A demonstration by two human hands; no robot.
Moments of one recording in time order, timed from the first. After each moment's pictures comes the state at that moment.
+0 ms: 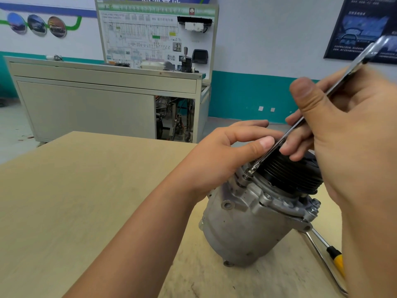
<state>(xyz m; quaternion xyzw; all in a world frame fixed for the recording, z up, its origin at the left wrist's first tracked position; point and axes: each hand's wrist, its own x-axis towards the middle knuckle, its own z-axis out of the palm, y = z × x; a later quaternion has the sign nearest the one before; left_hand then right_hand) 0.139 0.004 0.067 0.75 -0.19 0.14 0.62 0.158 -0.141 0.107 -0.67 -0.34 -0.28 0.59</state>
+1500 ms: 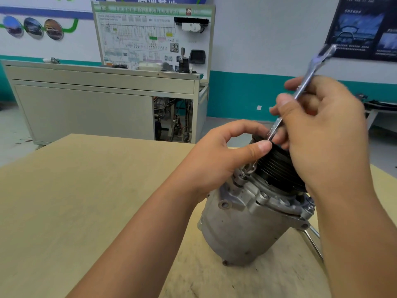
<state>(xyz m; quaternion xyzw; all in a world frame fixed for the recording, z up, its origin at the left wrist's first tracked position) 0.145 0.002 0.061 0.74 -0.17 0.16 0.63 0.172 -0.128 0.095 -0.72 -0.28 -0.33 0.55</state>
